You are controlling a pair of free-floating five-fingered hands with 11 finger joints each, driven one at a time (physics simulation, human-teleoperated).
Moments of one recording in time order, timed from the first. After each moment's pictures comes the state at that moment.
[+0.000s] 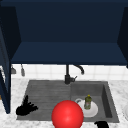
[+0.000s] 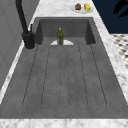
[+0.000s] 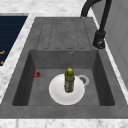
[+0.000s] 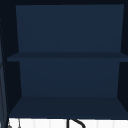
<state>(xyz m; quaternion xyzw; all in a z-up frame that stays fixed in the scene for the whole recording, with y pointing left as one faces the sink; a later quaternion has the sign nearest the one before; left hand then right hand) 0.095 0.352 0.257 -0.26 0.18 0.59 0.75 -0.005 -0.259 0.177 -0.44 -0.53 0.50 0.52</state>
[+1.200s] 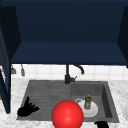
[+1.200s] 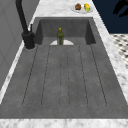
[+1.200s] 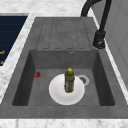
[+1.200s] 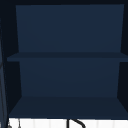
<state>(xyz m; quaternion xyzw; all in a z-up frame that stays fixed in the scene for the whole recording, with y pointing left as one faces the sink) 0.096 0.344 0.244 -0.27 0.19 0.59 0.74 -0.005 -0.259 0.177 -0.44 -0.53 0.50 0.52</state>
